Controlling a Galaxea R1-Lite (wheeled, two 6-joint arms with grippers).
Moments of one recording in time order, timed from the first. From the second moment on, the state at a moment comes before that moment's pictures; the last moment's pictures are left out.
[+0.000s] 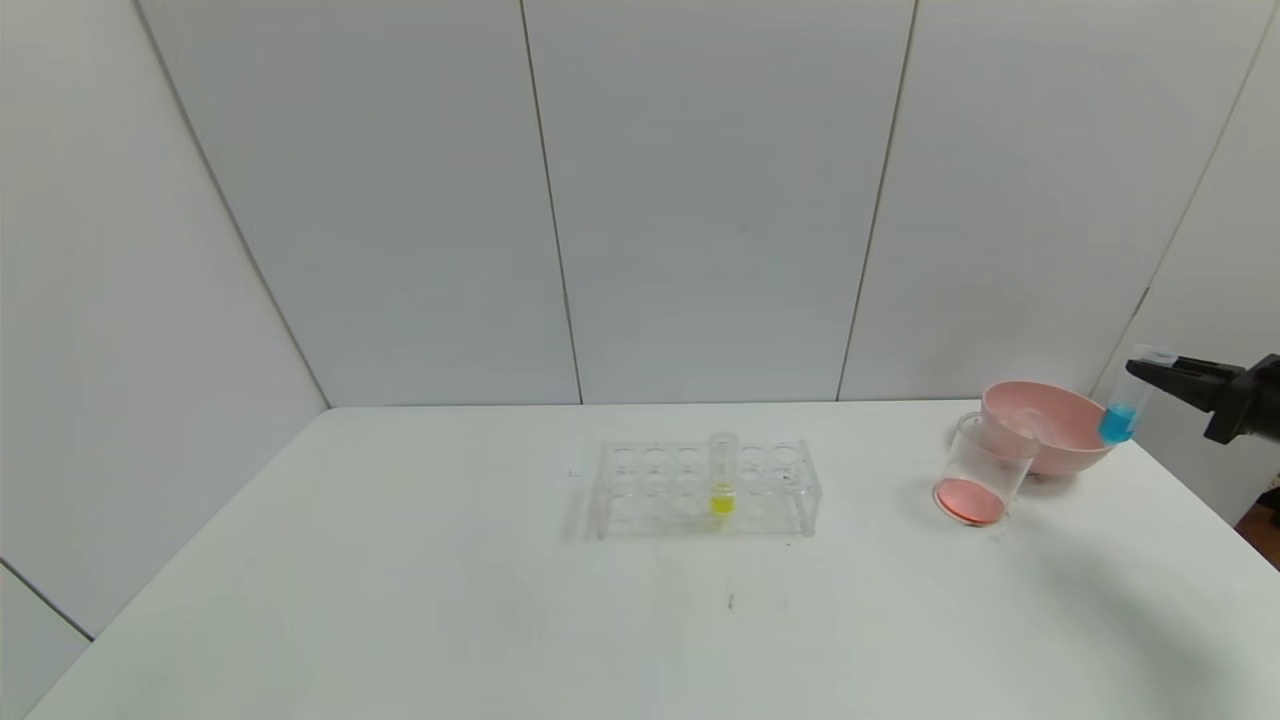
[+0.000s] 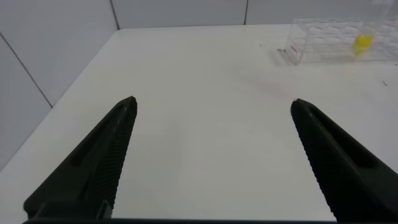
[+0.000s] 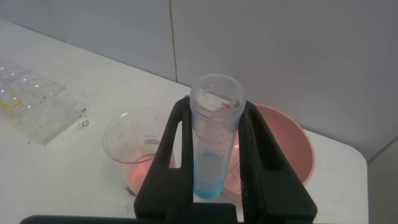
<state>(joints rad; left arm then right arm) 0.00 0.00 0.00 0.00 0.00 0.00 -0.50 1.93 -0.93 -0.89 0.97 -0.11</state>
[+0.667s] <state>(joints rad) 0.00 0.00 0.00 0.00 0.00 0.00 -0.42 1.97 -1.41 0.01 1.03 -0.58</state>
